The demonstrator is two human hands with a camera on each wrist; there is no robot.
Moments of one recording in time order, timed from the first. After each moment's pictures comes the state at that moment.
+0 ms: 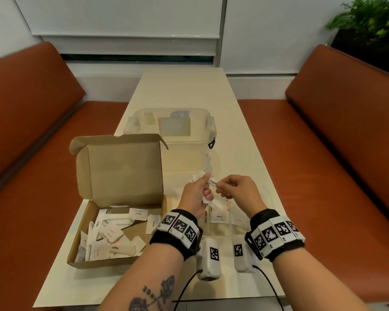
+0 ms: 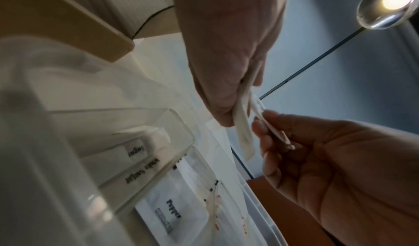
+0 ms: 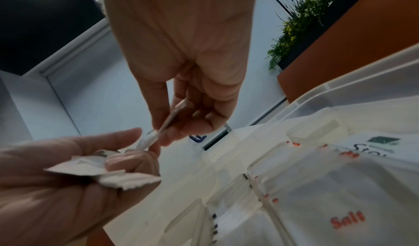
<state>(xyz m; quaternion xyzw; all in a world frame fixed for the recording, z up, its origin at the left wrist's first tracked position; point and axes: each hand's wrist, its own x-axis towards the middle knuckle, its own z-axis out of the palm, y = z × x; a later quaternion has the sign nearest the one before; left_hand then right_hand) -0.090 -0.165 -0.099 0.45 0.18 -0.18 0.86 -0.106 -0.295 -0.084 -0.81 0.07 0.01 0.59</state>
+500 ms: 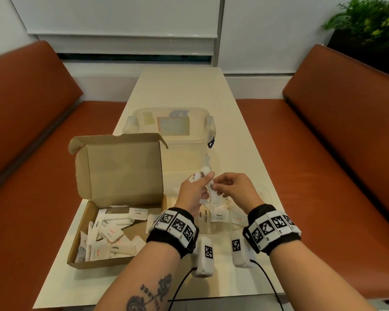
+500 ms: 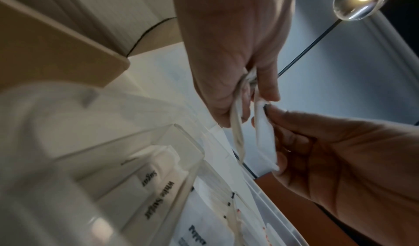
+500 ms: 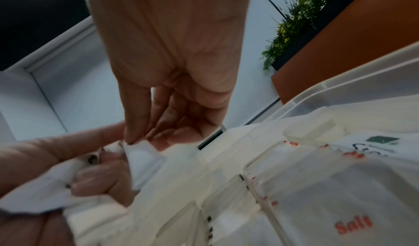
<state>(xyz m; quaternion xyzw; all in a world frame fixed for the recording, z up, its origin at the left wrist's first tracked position) -0.094 -0.158 -0.093 0.52 0.12 -0.14 0.83 -0.102 -0.291 -0.079 -0.81 0.04 0.06 0.58</state>
